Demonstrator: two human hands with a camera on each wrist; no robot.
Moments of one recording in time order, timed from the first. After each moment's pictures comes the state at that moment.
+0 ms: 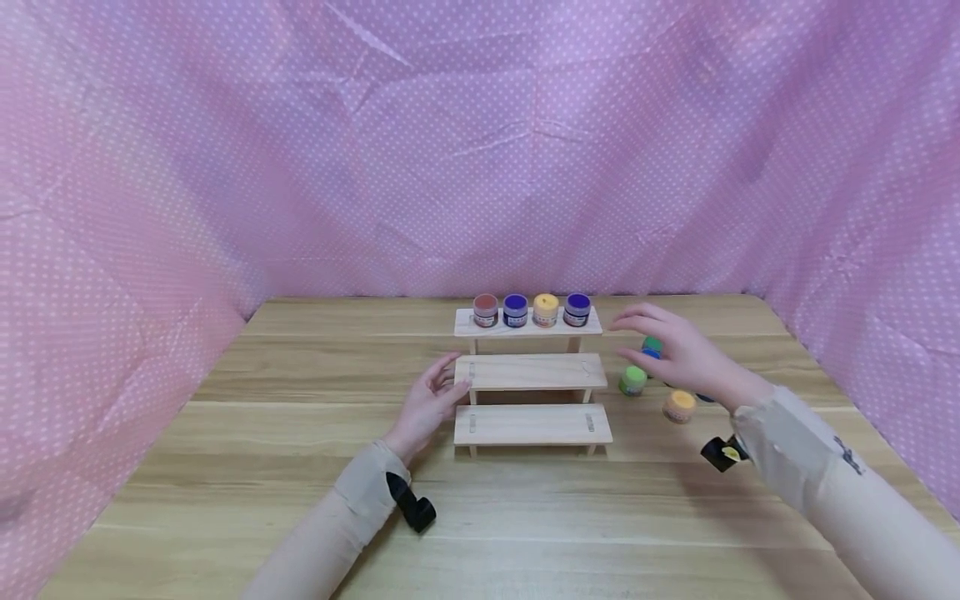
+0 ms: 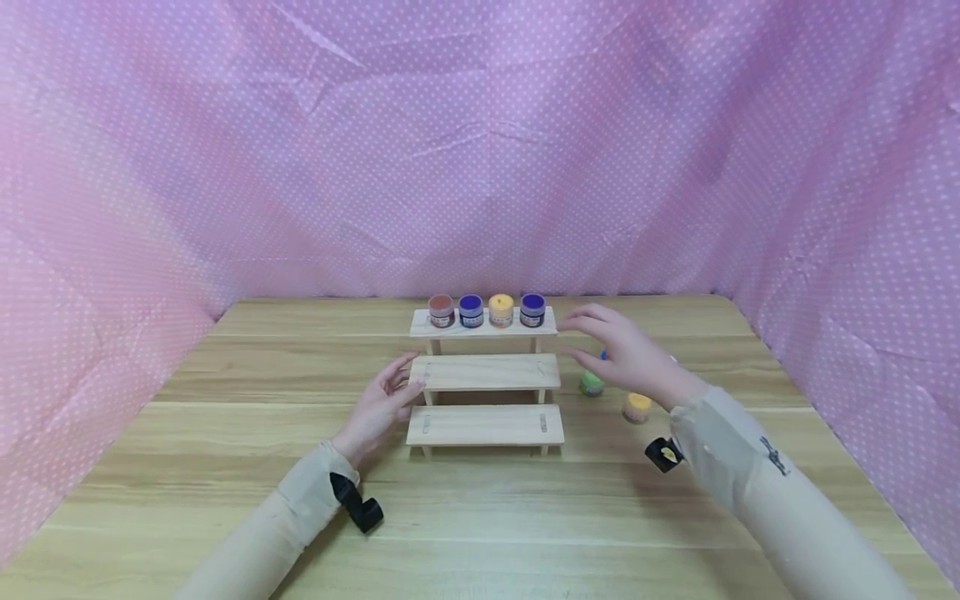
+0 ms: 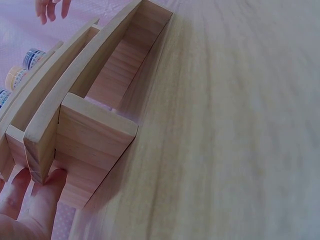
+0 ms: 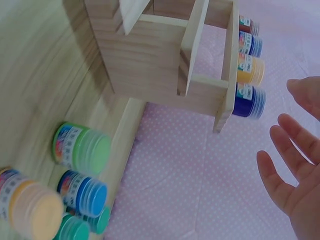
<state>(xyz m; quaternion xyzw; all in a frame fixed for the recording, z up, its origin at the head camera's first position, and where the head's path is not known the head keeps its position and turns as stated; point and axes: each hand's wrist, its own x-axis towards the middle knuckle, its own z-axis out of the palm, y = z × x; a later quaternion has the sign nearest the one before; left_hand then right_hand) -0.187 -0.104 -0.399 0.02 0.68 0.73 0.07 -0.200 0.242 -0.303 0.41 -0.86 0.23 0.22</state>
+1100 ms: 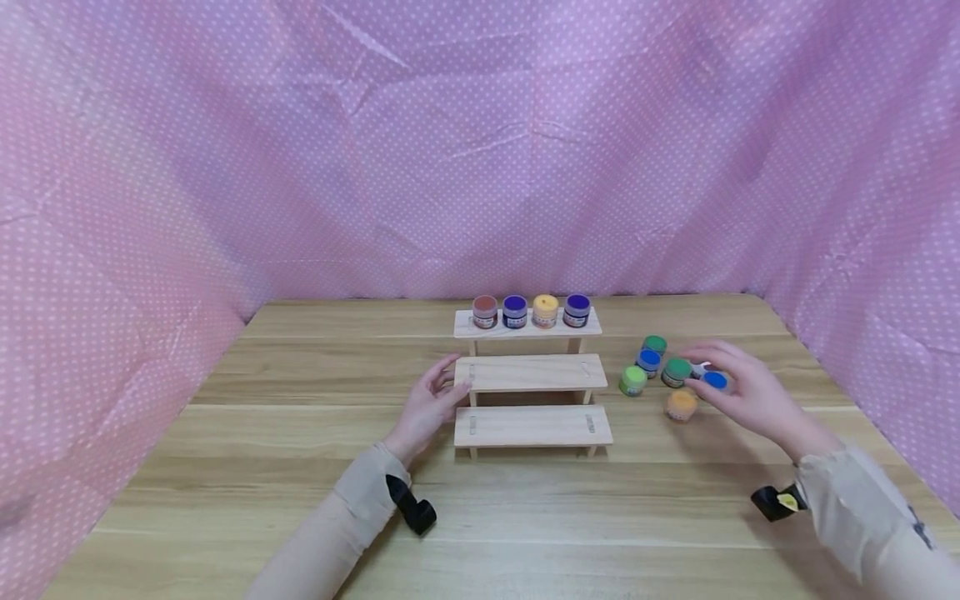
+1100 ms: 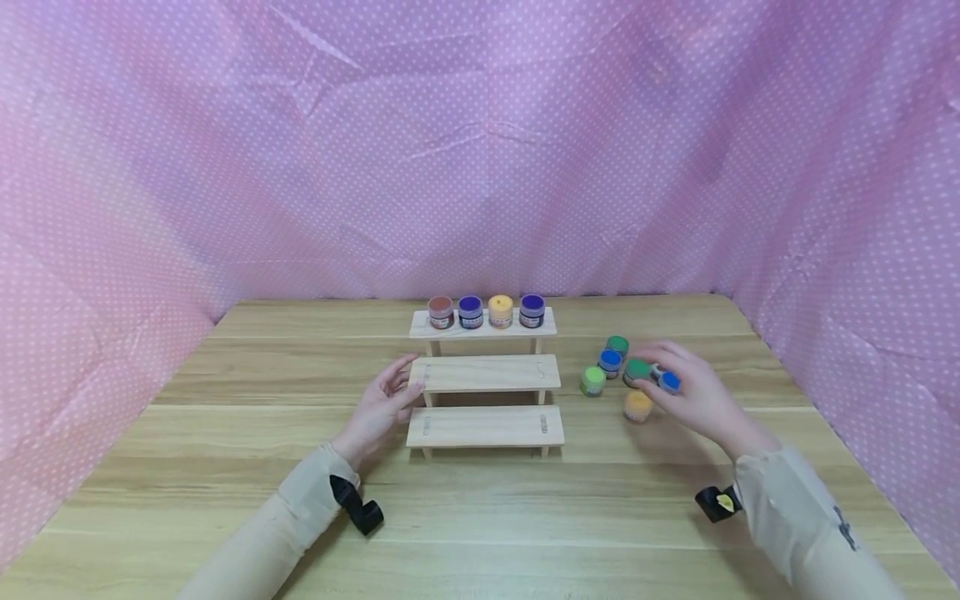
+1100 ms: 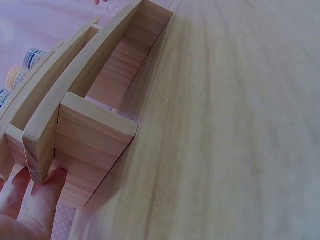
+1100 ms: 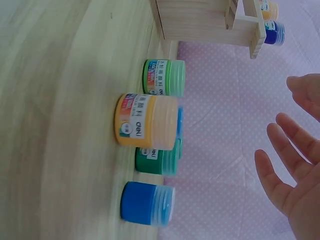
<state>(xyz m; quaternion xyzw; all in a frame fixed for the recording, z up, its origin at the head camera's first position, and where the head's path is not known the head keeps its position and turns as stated) -0.188 -0.105 -0.402 0.03 0.68 0.73 0.07 -0.168 0.311 -0.350 0.29 -0.89 0.27 0.22</state>
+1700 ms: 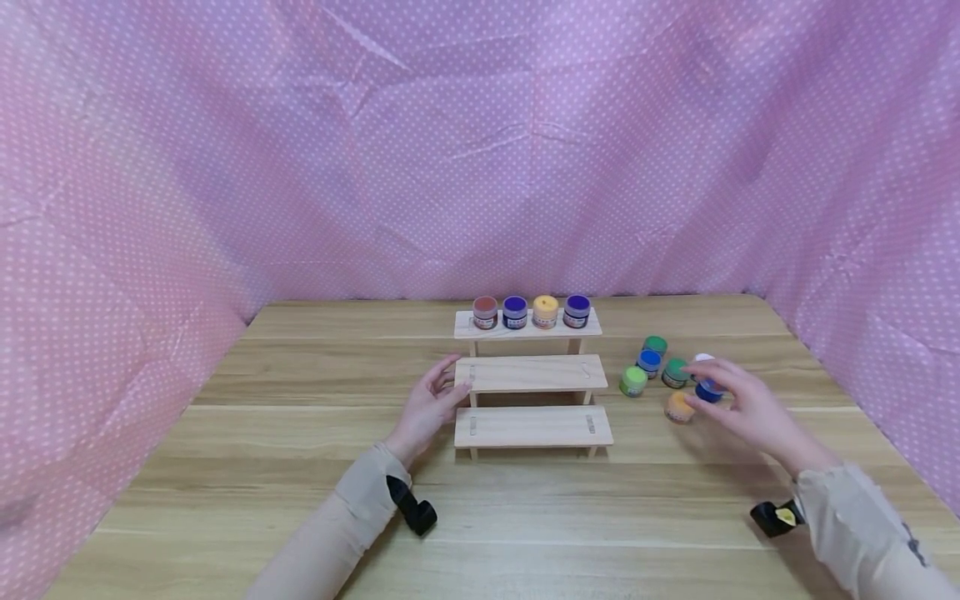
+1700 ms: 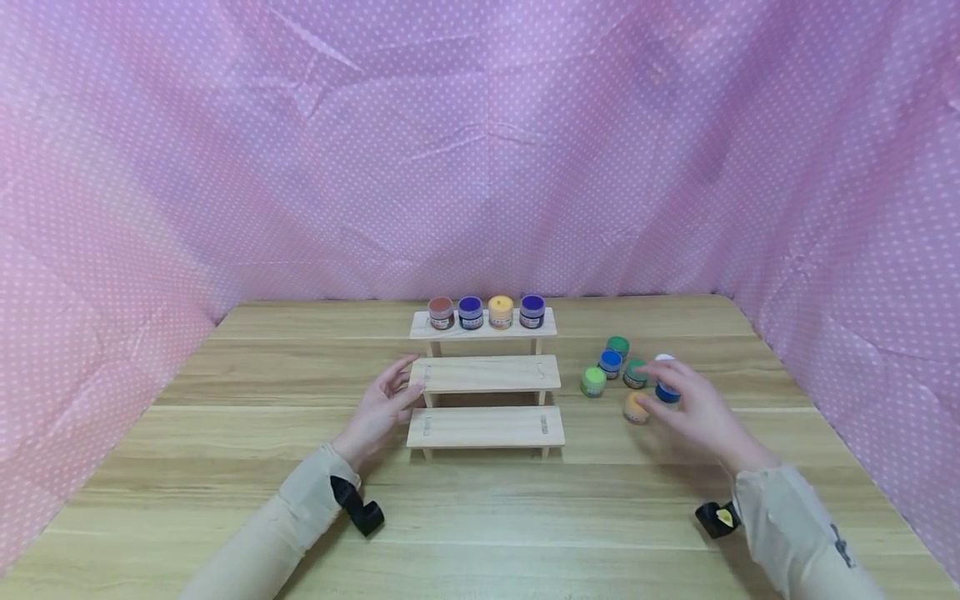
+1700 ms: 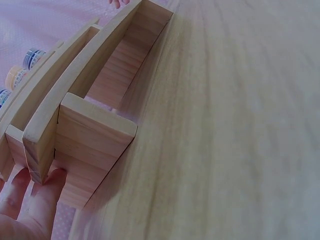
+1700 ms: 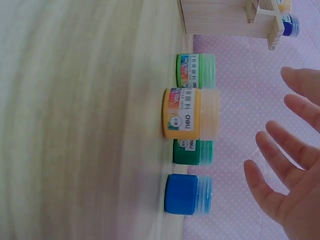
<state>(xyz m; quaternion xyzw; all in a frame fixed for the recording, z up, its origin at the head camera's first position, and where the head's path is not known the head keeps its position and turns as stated) -0.187 -0.103 -0.402 0.02 0.68 0.73 0.06 -0.162 0.318 -0.374 0.24 -0.91 0.26 0.20</state>
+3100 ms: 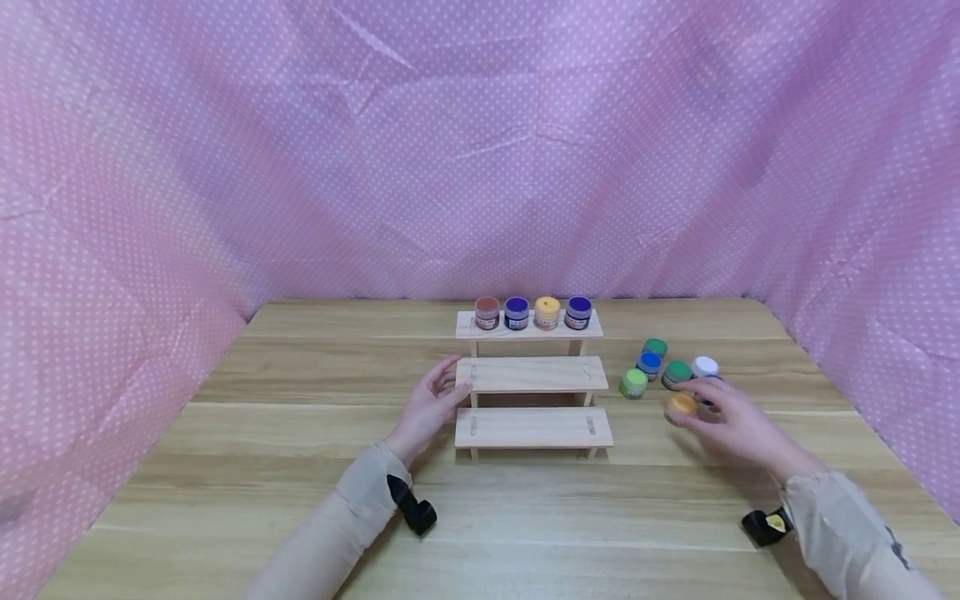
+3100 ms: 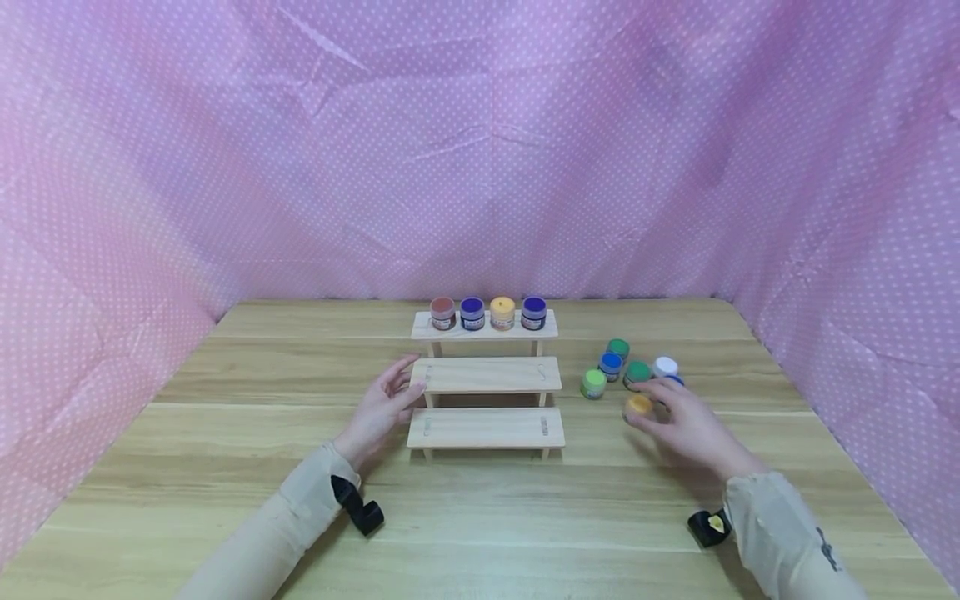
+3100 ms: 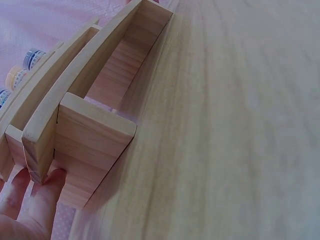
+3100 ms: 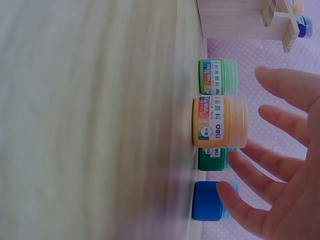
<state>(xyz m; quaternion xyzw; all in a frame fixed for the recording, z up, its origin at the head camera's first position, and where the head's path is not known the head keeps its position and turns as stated) -0.187 -0.102 -0.400 0.00 0.68 0.73 0.06 -0.157 0.314 -0.382 0.19 -0.94 0.27 0.07</state>
